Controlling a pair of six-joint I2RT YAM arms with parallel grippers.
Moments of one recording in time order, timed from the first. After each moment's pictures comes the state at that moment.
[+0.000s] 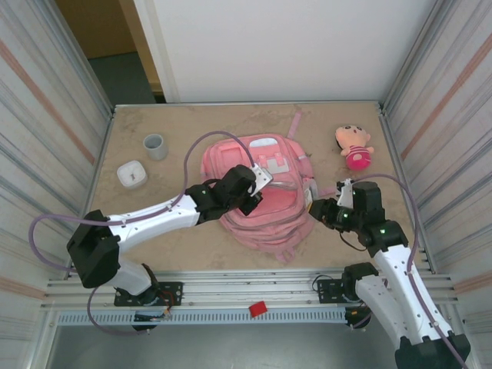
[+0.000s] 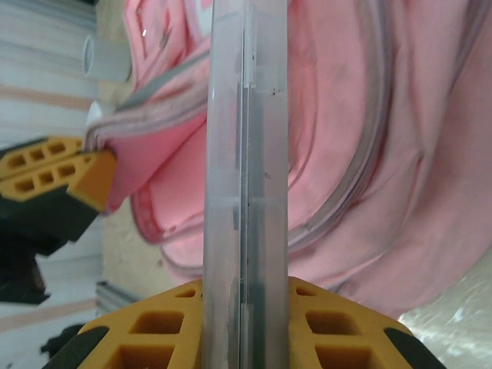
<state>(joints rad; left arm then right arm) -0.96 1.47 1.06 -0.32 -0.20 0.06 0.21 0.65 0.59 -0.69 -0.55 0.74</state>
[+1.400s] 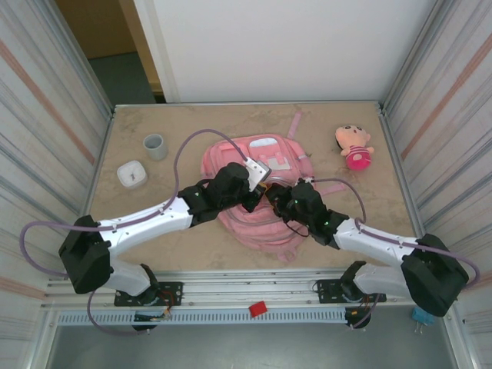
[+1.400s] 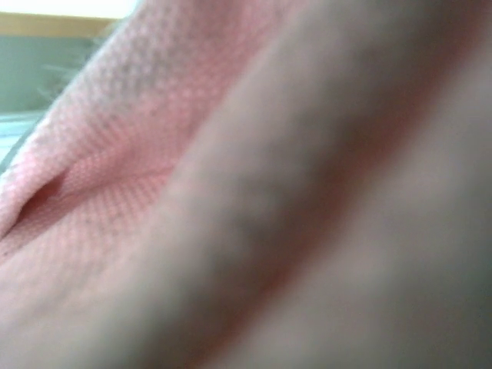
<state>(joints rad) -0.96 1.41 1.02 -0.18 -0.09 -0.09 0.77 1.17 0.48 0.25 0.04 1.55</state>
